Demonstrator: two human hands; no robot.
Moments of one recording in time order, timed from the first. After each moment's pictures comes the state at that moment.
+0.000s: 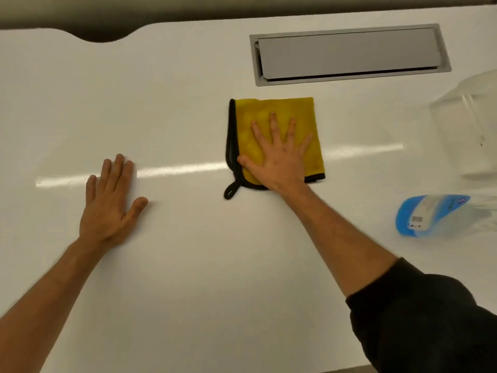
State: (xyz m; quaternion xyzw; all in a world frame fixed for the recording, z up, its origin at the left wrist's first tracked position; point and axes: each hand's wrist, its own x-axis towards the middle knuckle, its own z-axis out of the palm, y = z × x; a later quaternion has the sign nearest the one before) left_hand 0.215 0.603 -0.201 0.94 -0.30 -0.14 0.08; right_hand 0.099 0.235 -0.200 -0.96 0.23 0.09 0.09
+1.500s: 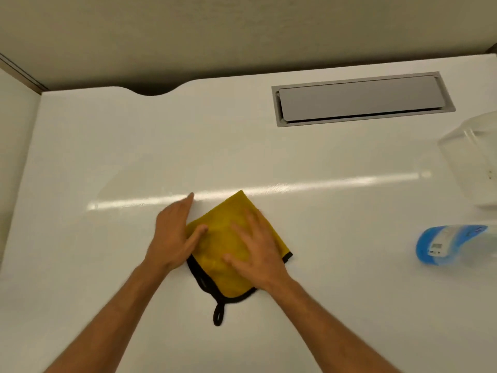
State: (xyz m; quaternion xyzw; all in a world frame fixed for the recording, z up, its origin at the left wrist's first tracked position) left_hand 0.177 0.559 -0.163 0.92 -0.30 -0.16 0.20; right_hand 0.024 0.379 -0.182 -0.93 0.15 0.05 0.34
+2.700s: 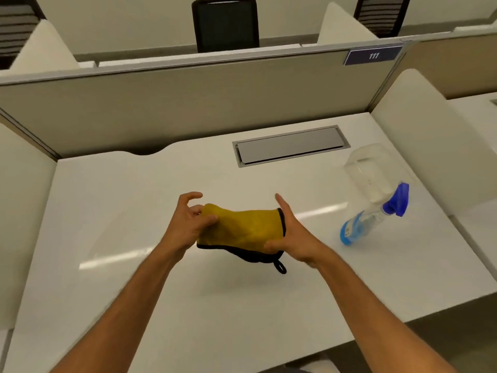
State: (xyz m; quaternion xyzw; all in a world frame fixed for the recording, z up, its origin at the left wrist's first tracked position) left_hand 0.121 0.487 0.030 0.75 -0.11 -0.34 0.55; right_hand -0.067 0.282 0.028 -0.73 0.28 0.10 0.62
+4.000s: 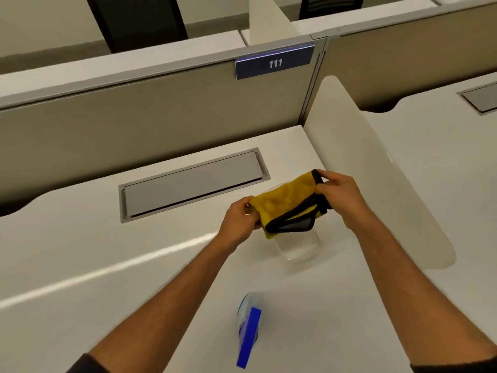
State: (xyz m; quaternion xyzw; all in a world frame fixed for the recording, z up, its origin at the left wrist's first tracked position) left_hand 0.014 -0.039 -0.036 0.76 -0.17 -0.41 0.48; right_hand -0.125 -0.236 0.010 -0.65 0.49 -0.12 0.57
